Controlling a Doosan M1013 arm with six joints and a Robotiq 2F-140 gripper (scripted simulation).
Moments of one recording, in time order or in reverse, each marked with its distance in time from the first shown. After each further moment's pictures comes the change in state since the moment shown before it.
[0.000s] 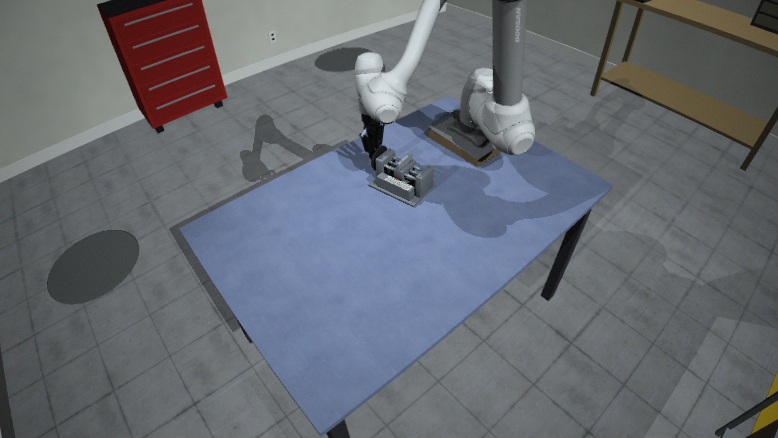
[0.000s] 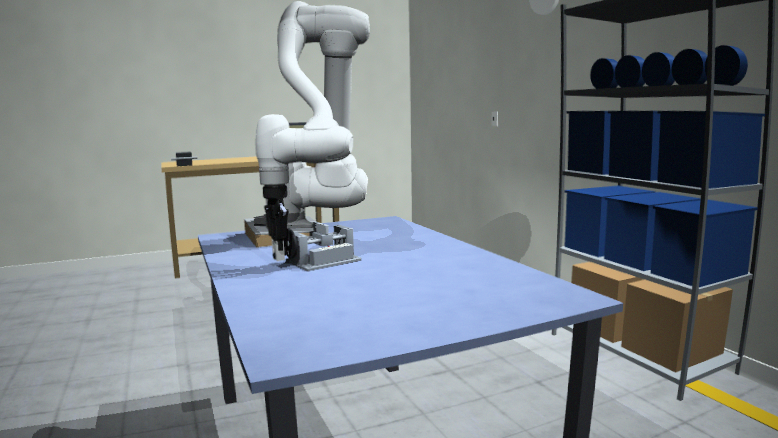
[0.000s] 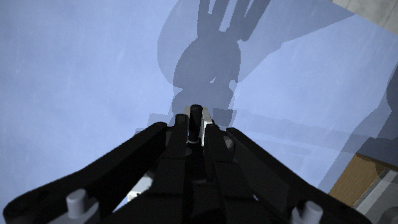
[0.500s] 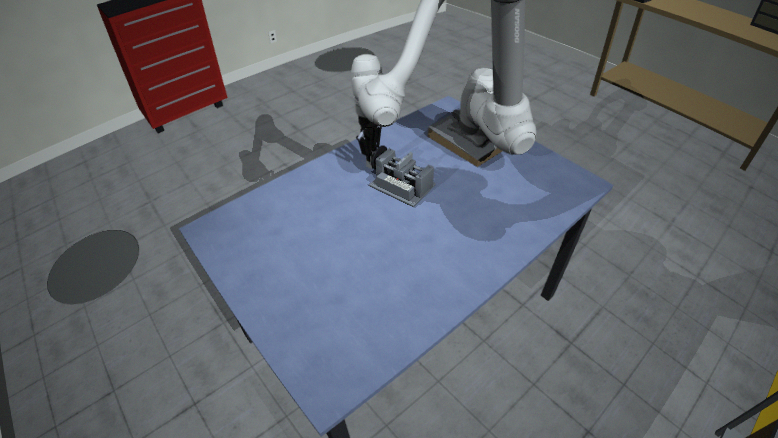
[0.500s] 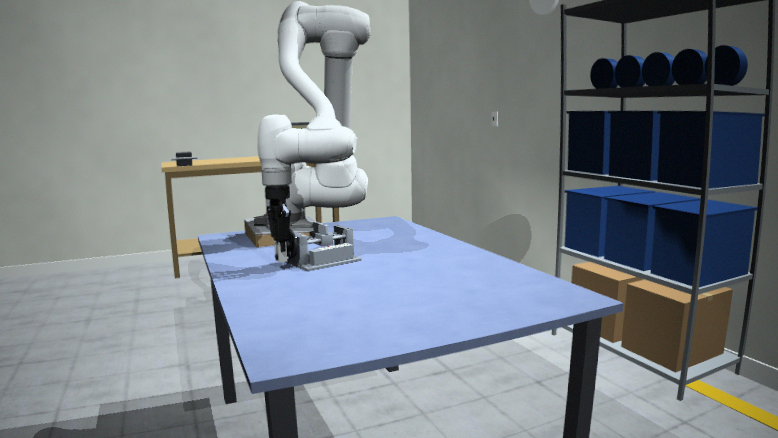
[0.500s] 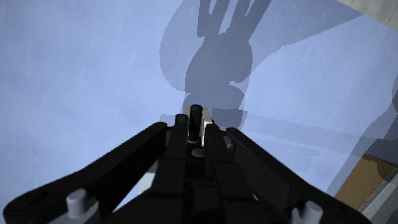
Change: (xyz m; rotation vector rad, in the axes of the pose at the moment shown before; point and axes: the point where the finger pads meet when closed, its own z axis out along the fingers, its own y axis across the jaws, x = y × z) arm 0.000 -0.017 0.001 -0.001 0.000 0.000
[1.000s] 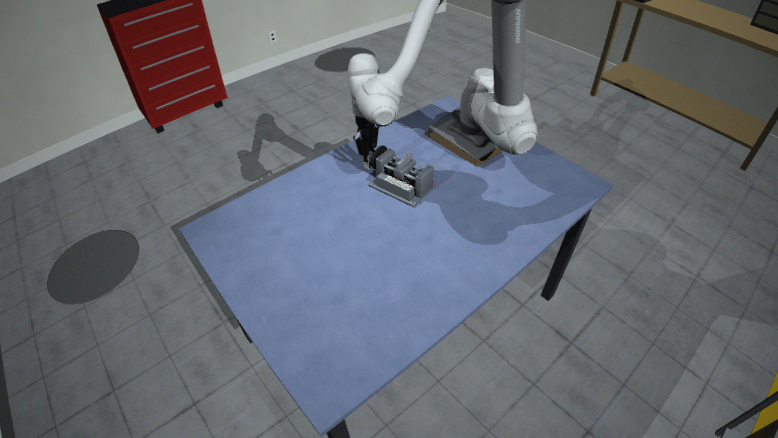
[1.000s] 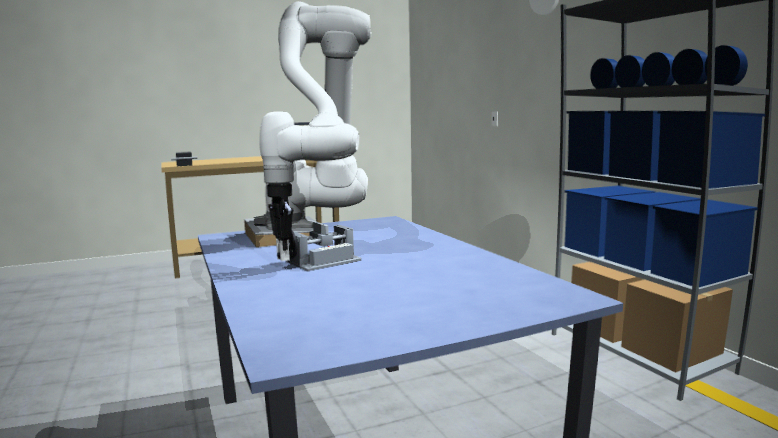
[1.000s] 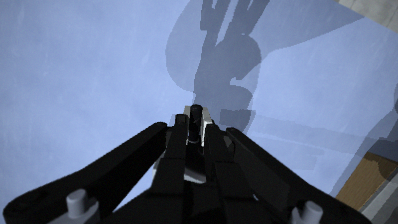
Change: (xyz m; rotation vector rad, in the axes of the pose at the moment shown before) arm 0.000 -0.016 -0.009 0.001 0.000 0.001
